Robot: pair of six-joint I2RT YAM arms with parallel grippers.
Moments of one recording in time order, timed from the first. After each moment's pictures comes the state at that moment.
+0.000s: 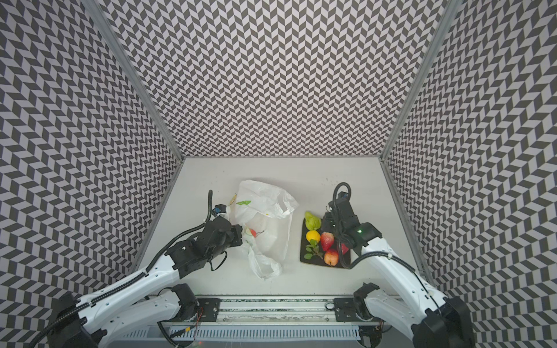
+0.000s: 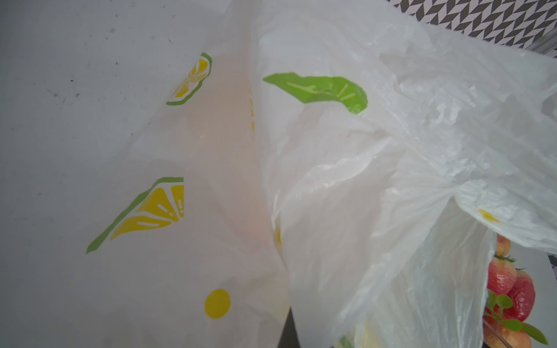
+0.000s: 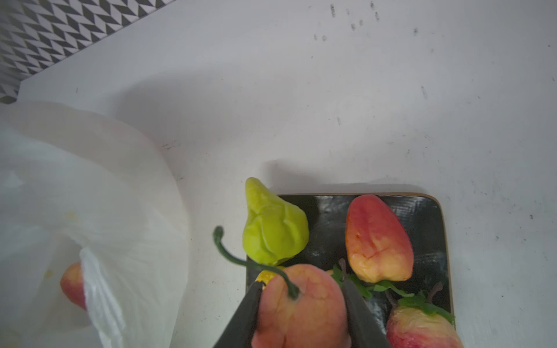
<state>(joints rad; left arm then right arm) -0.79 0.91 0.61 -0.40 -0.31 -0.78 0.40 1.02 0.74 -0.58 0.14 0.62</state>
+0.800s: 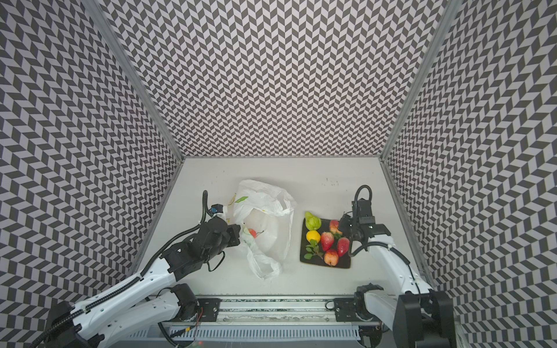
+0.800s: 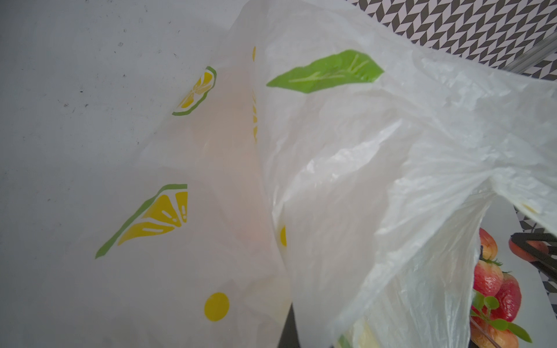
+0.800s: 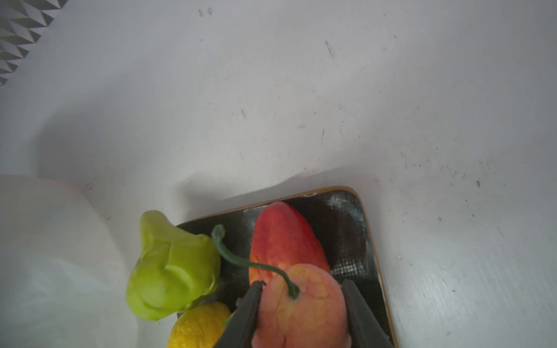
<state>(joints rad) -0.78 0.86 0.60 -0.40 -0.30 -0.77 0.11 1.05 0.63 -0.53 -0.07 0.57</state>
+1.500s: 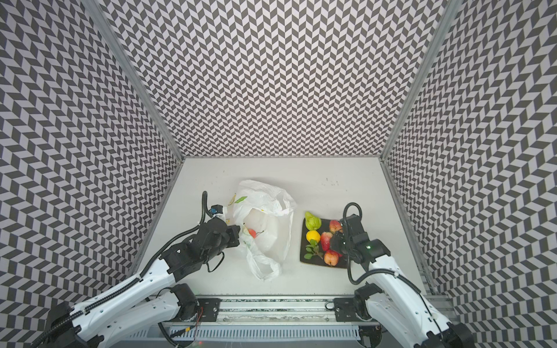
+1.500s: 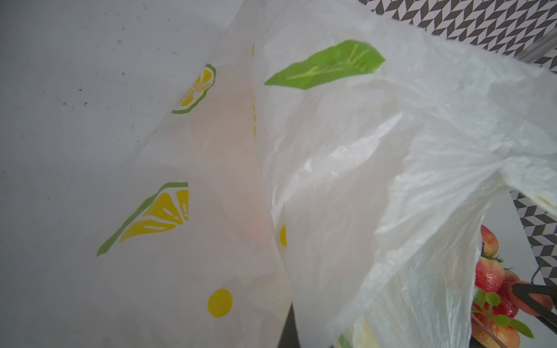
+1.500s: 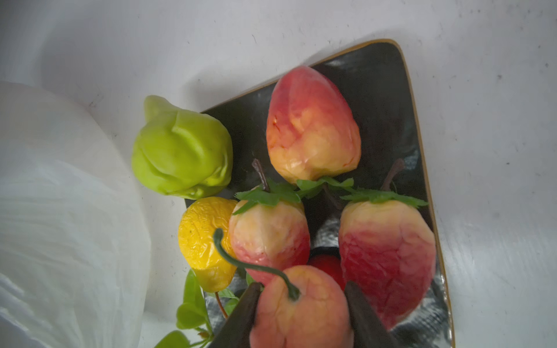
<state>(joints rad) -0.77 0.85 0.59 -0.40 -0.29 -0.76 0.33 0.85 0.54 -0.70 -0.02 0.77</state>
